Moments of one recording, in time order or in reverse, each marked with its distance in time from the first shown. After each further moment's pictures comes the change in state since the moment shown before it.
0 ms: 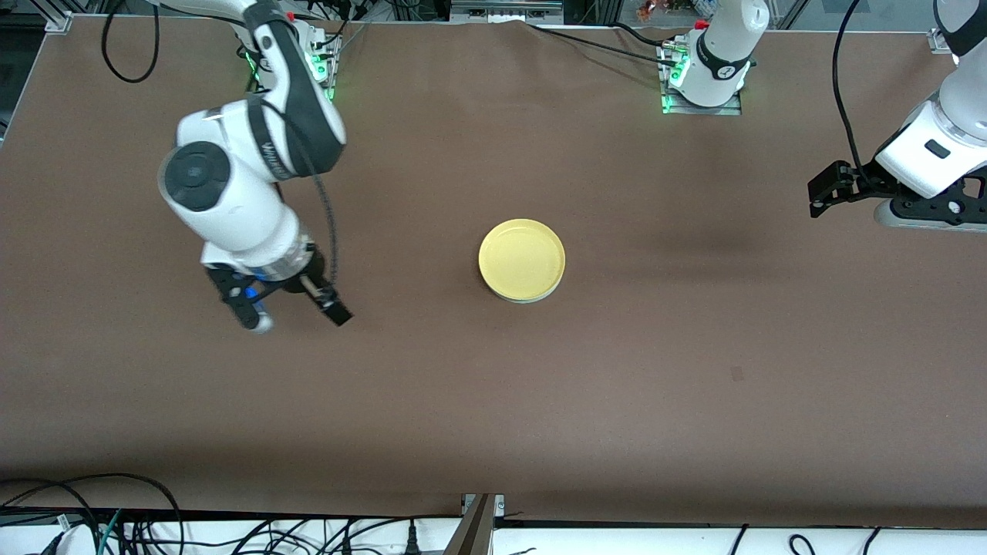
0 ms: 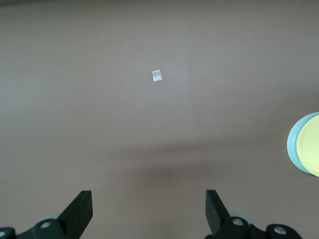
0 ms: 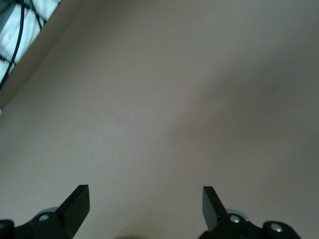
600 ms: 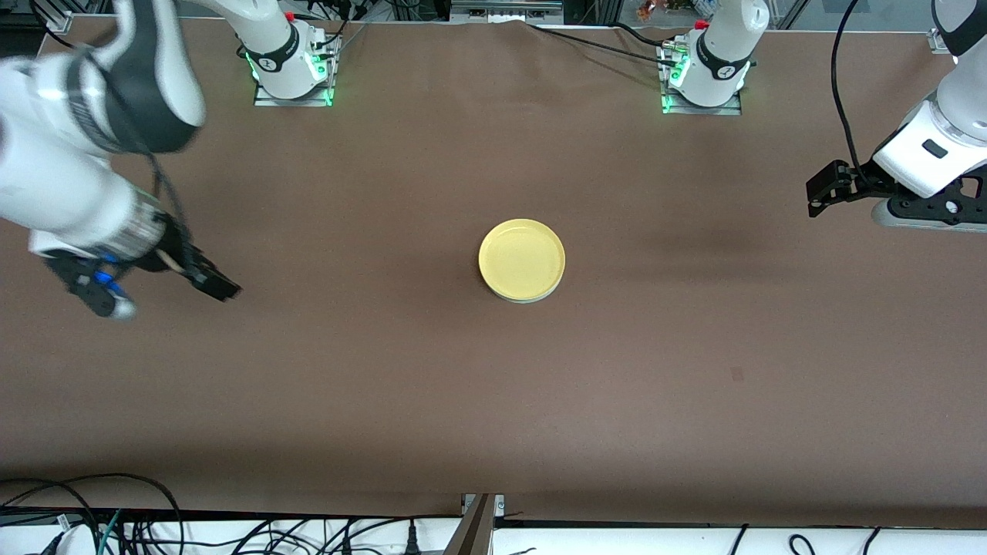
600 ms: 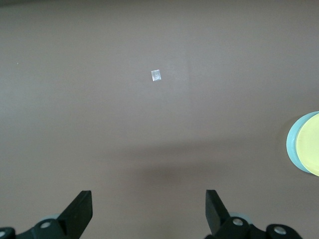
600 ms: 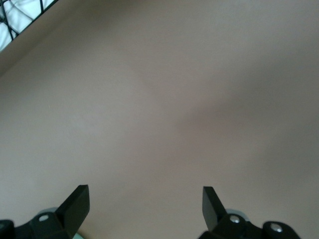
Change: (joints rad) left arm 0.000 0.000 -0.002 0.000 0.000 -0.001 0.000; right arm -0.212 -0.179 -0.004 -0.022 -0.009 -0.244 -0.459
